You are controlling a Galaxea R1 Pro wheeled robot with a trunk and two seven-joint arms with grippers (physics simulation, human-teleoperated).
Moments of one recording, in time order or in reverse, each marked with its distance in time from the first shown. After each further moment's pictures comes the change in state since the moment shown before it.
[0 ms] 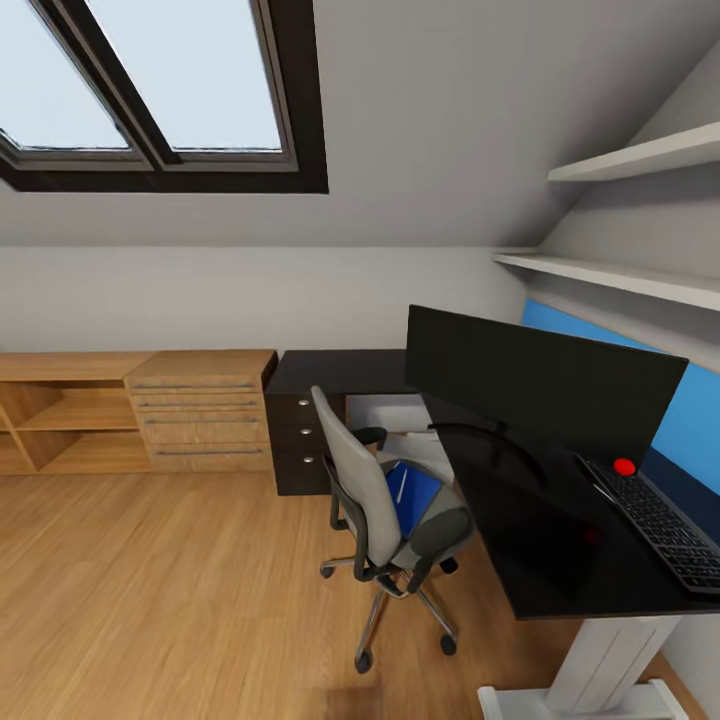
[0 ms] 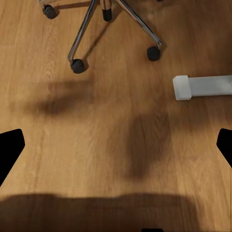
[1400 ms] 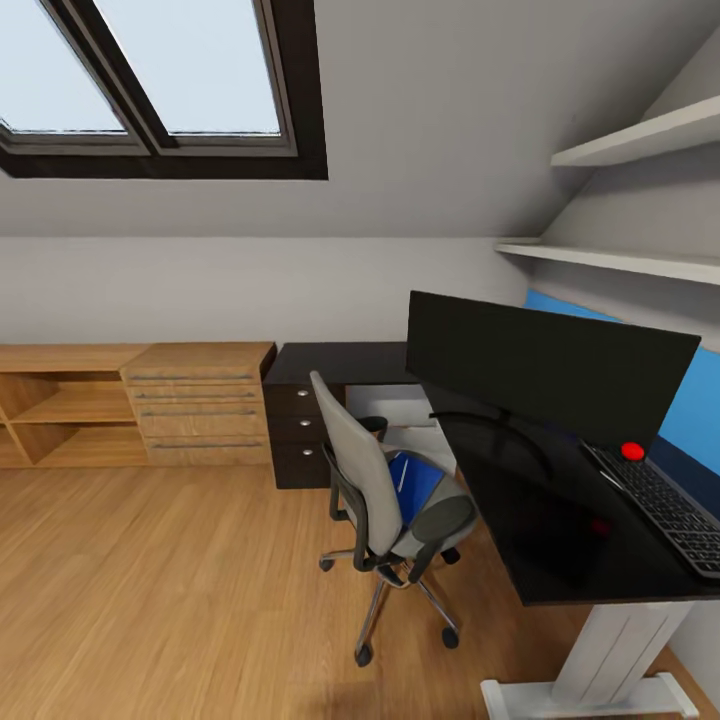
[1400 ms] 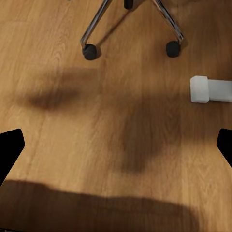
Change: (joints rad) left arm 0.000 0.003 -0.001 0.000 0.089 0.002 0.000; right arm 0.000 -0.003 -0.001 0.002 0.135 0.004 0.002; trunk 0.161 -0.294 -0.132
